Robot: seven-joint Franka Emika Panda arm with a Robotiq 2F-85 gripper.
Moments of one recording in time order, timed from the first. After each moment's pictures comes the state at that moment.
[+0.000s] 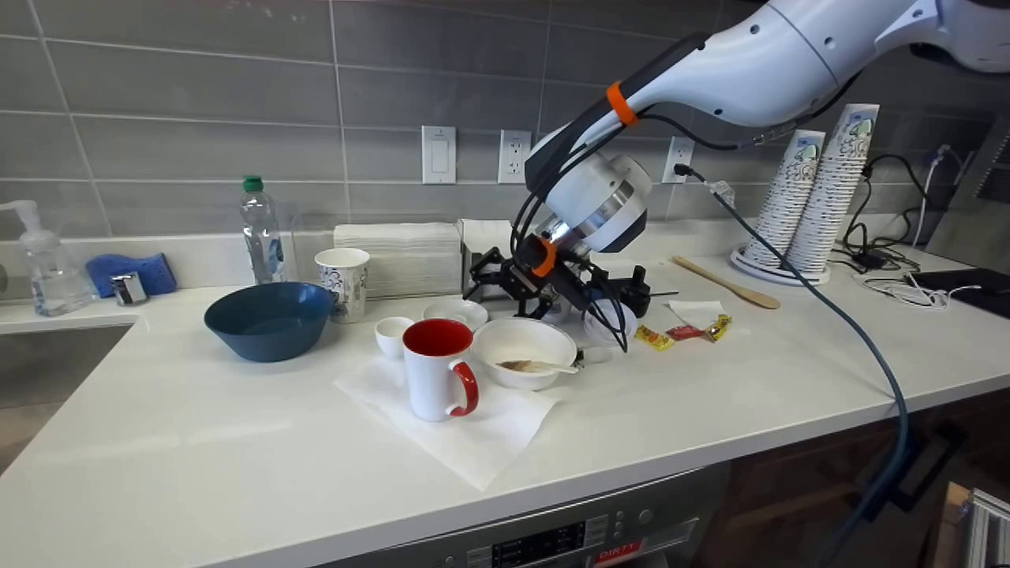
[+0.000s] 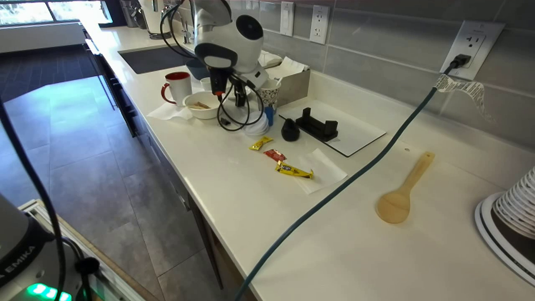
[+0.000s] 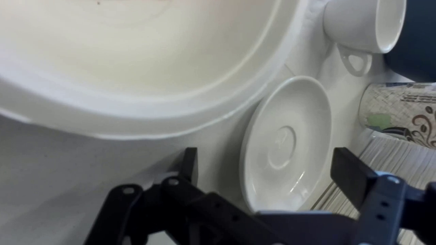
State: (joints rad) arm -0.32 0.64 0.42 -1.88 0.94 2.80 -0.12
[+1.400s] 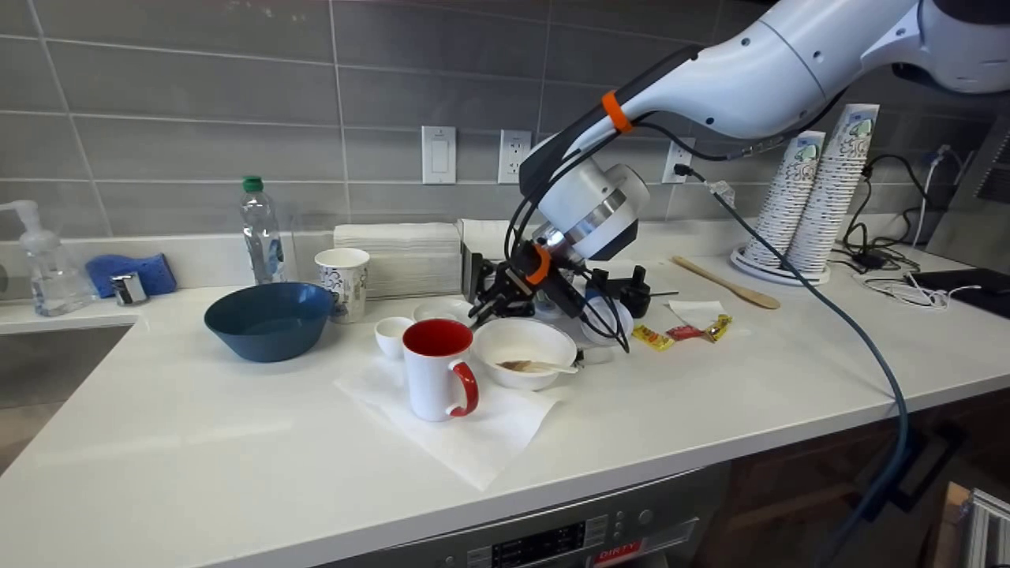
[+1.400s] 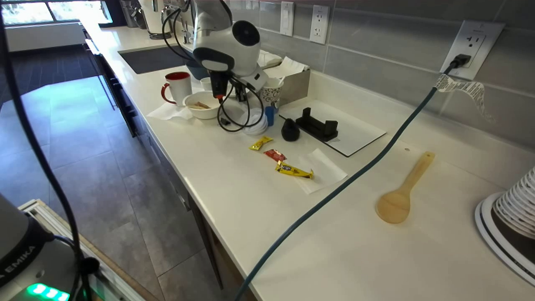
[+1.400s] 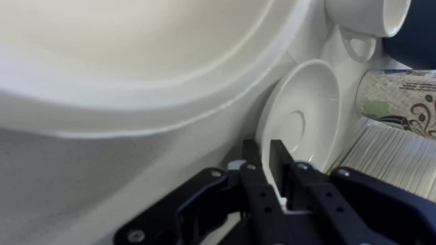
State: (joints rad) arm -0.38 0.70 0.51 -1.86 0.98 2.91 -0.21
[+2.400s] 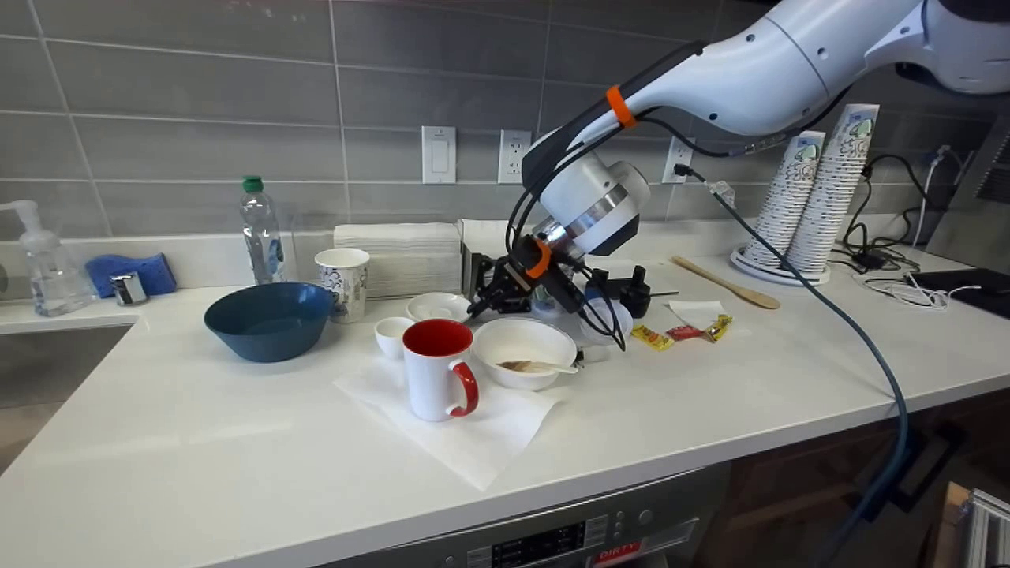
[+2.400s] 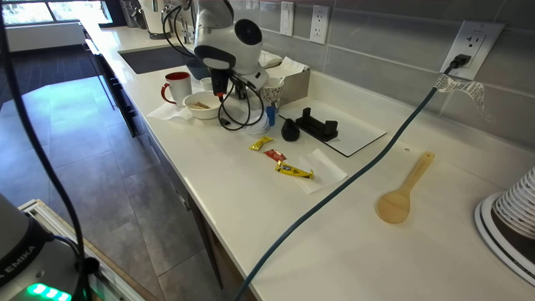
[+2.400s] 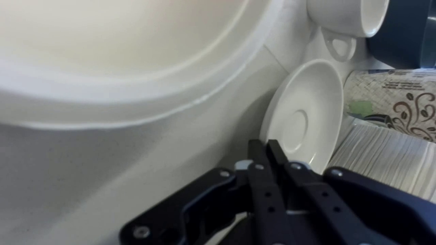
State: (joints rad) arm -0.41 0.70 0.54 -1.85 0.98 2.88 -0.21
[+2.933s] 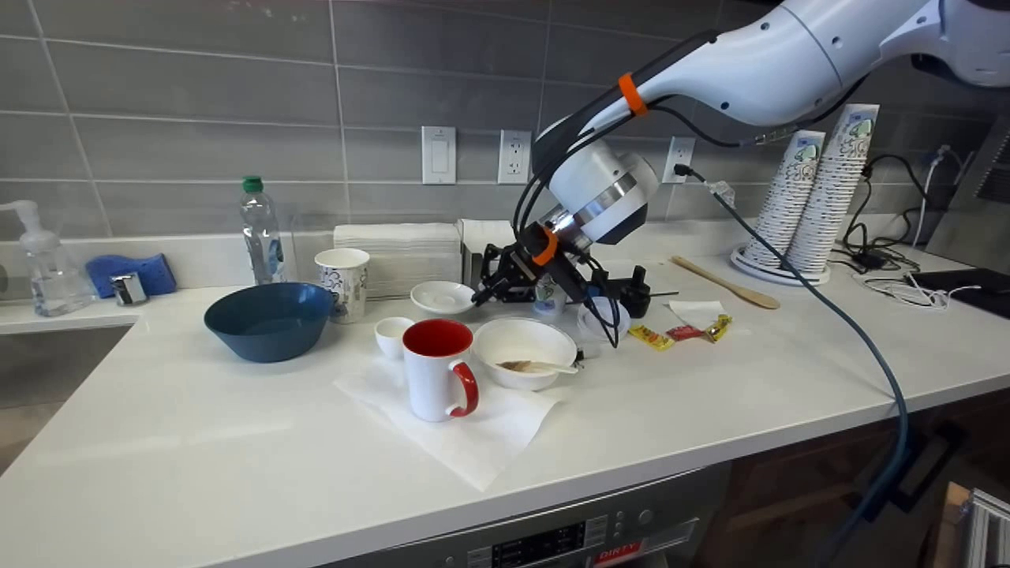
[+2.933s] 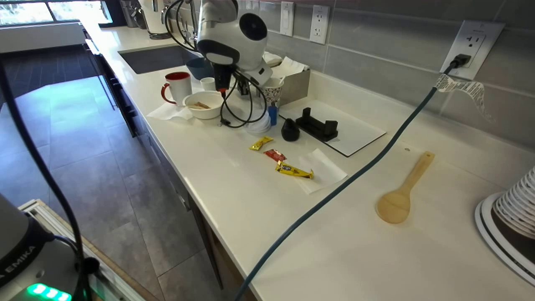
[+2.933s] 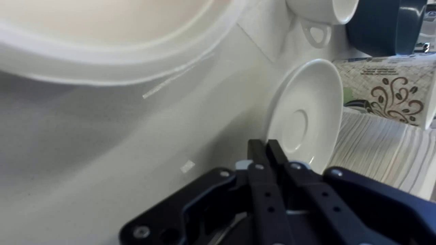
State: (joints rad) arm -0.46 0.67 0.57 -1.86 0.98 2.86 -0.20
